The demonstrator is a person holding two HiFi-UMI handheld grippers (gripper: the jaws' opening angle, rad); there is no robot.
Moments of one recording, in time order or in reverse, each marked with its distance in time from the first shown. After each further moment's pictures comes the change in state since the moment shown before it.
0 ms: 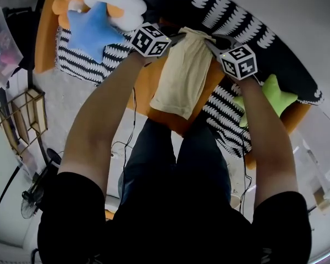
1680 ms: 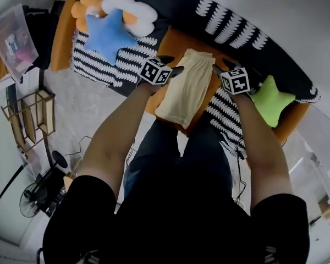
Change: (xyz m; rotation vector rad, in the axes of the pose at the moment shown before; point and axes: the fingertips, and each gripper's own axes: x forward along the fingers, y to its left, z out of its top) left arm -0.047 -0.064 -0.089 -0.186 0.124 0.121; right arm -0.041 0.017 -0.088 0.114 0.161 -0.185
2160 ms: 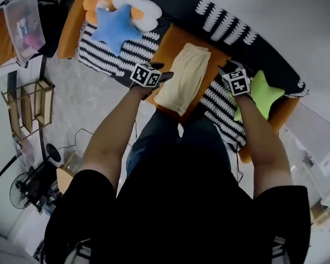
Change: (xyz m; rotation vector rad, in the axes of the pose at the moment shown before) left arm -0.080 -0.053 -0.050 -0.100 0.011 0.038; right arm -0.095 0.016 -0.001 -0.174 0.030 -0.079
